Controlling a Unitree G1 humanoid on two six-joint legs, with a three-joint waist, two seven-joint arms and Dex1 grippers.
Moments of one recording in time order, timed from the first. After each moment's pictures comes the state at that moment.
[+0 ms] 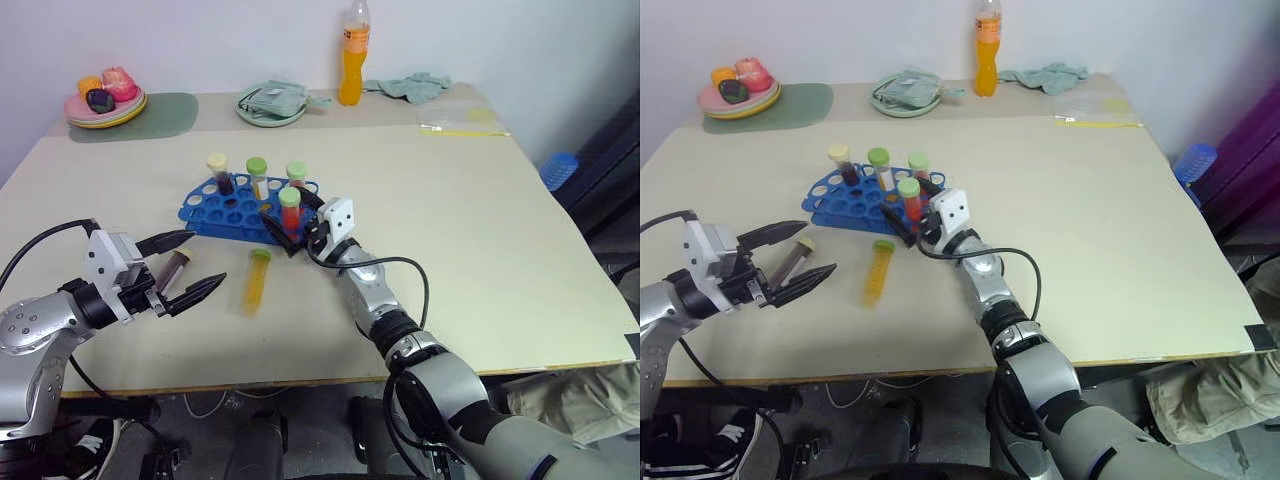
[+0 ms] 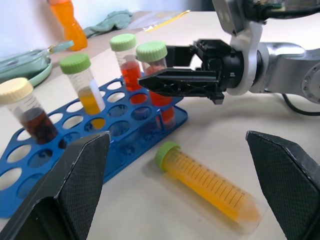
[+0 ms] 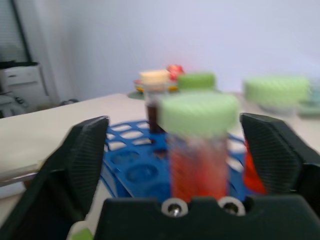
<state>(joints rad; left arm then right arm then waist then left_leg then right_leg) 0.06 0.75 0.37 -0.33 -0.56 0.21 -0.96 -0.78 0.13 0.13 0.90 0.16 -0.54 0.55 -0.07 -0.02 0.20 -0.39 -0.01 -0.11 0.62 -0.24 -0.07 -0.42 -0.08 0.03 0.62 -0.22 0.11</state>
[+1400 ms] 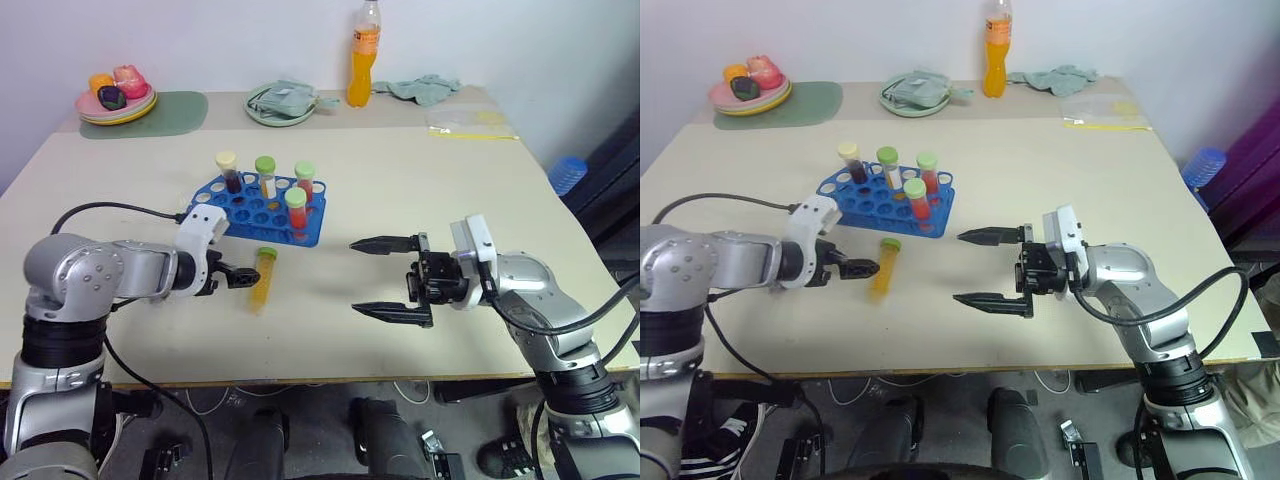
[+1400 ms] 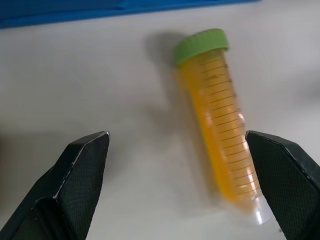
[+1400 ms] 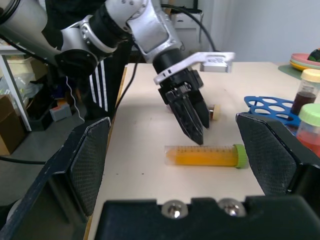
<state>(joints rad) -0.66 0.66 0.06 -0.19 -0.99 1.61 -0.05 -0.34 -0.59 0.07 -0.27 0.61 0.28 1.20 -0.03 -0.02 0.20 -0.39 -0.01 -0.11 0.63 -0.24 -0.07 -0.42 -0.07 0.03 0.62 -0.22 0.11</state>
